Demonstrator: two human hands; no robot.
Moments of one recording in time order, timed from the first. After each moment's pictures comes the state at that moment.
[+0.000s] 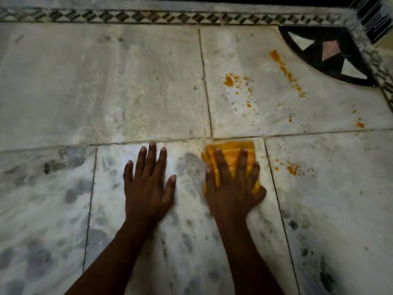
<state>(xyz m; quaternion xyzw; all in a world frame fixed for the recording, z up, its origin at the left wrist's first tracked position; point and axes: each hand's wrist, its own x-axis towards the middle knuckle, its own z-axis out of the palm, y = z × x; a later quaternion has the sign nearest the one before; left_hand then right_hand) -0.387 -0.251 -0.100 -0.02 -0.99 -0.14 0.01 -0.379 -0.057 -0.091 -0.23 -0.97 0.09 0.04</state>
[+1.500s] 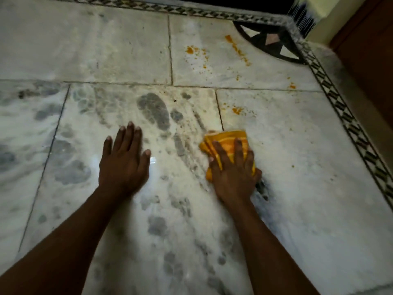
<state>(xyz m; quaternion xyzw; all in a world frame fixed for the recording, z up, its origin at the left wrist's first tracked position) -0.238 -0.197 -0.112 -0.03 -0.99 -0.15 0.02 -0.201 0.077 -0.084 -0.18 -0.98 0.11 -0.04</state>
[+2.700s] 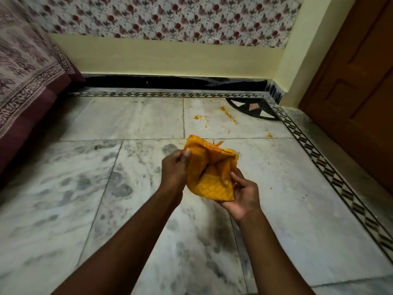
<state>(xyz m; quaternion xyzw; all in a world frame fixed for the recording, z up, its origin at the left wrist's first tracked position) -0.137 -0.087 0.117 0.12 -0.66 -0.74 0.04 -0.118 0.082 0.073 -0.15 -0.26 0.94 -0.13</state>
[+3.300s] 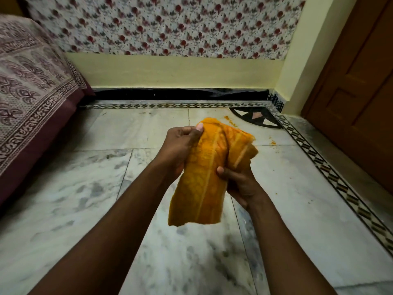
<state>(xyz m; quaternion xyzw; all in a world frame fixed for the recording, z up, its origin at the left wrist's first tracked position) -0.144 -0.115 0.212 -0.03 -0.67 -0.74 -0.01 -0.117 0.066 0.134 0.04 -0.55 0.83 -0.09</state>
